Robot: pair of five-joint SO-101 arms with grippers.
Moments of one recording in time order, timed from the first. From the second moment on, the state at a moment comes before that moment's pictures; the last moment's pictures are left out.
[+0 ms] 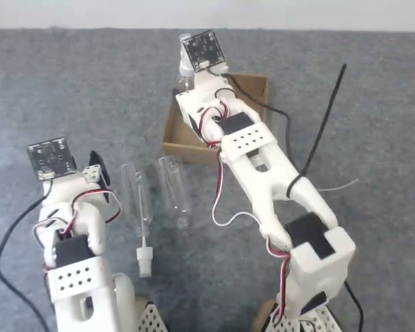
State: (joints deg) left arm -23.4 -69.2 79.6 34.5 4.4; right arm -30.6 15.4 2.5 23.2 -1.1
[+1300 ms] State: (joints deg) left arm -23.5 -69.2 79.6 34.5 4.4; right arm -30.6 26.5 1.5 14.1 -1.3
